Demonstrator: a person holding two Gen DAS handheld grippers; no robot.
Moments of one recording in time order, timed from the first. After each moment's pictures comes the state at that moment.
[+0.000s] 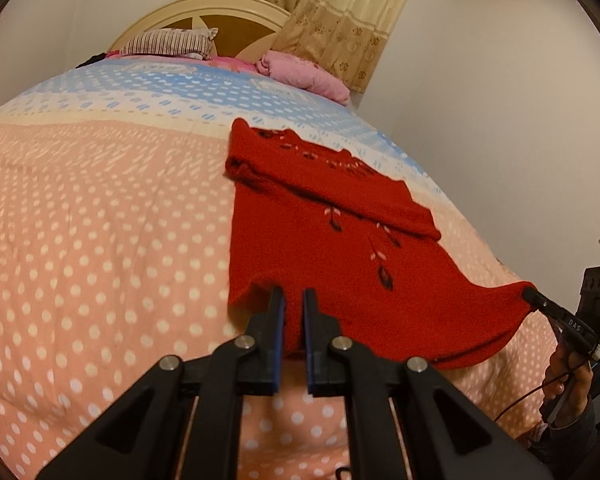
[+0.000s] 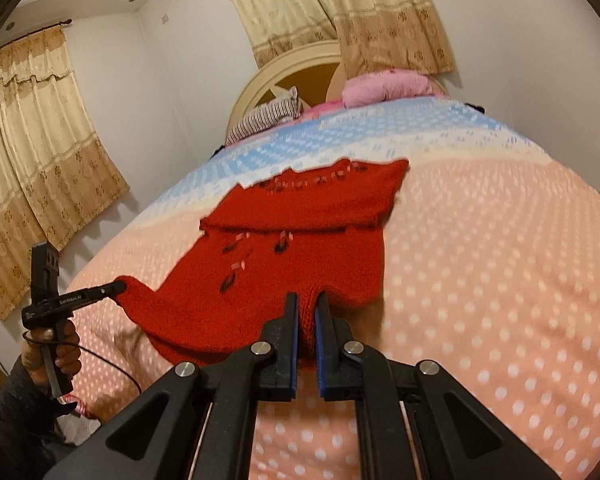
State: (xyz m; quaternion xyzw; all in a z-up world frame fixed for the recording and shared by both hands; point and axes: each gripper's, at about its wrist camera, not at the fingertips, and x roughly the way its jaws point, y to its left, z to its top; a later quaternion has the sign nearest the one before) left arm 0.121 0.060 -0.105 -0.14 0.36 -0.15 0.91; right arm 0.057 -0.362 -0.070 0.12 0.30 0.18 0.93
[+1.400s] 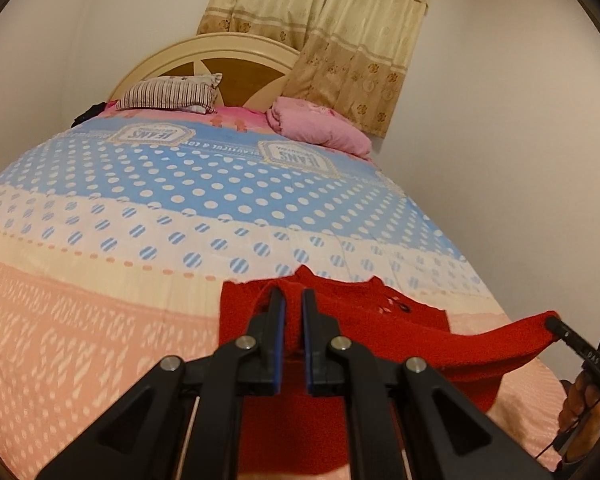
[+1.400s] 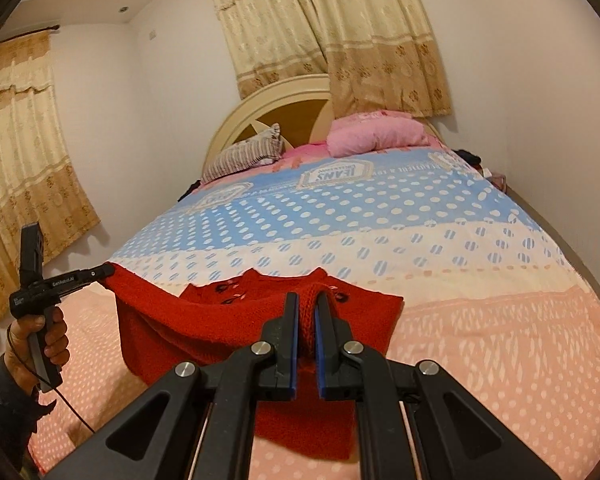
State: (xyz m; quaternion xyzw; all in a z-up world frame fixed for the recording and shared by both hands) left arm 0.354 0.040 -0.018 -0.12 0.31 -0.10 0.94; right arm 0.273 -0.366 0.017 0.10 0.27 0.14 0.95
